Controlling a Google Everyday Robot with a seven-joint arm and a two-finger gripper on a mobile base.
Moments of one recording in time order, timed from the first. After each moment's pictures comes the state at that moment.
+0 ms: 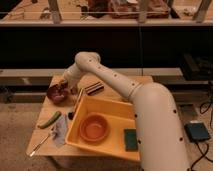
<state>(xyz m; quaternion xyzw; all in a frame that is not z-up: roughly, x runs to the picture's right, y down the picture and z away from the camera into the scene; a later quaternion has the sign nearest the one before) -0.264 -0.025 0.838 -0.01 -0.45 -0.47 0.76</state>
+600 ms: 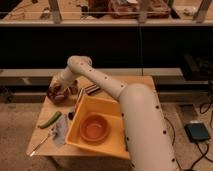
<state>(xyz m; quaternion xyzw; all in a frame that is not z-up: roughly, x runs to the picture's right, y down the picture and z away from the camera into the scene) -0.293 -0.020 0.870 0.00 -0.45 -0.48 0.75</state>
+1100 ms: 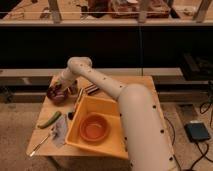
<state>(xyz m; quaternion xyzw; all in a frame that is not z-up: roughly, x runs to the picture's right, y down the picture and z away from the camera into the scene) -0.291 -0.030 0.887 0.00 -0.42 -0.44 0.79</state>
